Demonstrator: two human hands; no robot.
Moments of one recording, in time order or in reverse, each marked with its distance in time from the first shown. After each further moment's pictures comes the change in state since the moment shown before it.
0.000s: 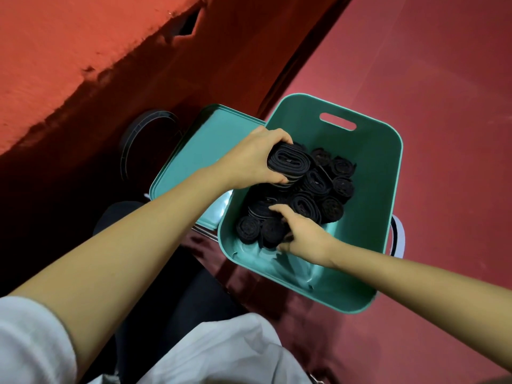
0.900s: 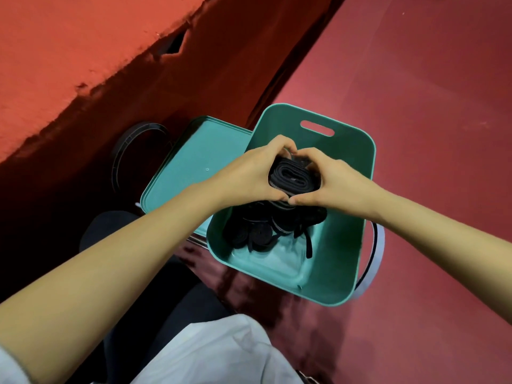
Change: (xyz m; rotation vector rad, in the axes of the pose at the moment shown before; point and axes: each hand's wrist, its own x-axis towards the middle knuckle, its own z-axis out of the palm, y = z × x) left_hand -0.018 0.048 -0.001 -0.136 -0.044 0.063; right_hand -0.047 -0.035 -0.113 -0.097 0.258 -0.078
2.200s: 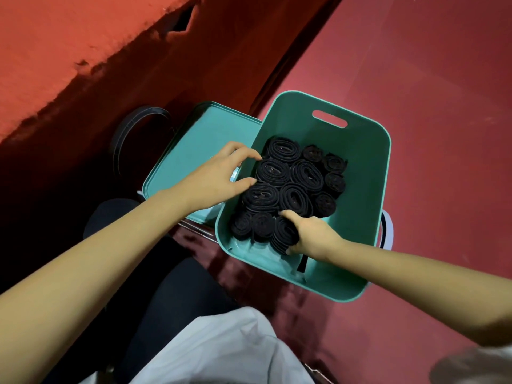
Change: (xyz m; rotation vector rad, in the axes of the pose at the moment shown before) left_hand -0.046 -0.058 -0.012 0.044 -0.001 -0.215; right_hand 0.000 0.039 0.117 -0.246 -0.317 0.183
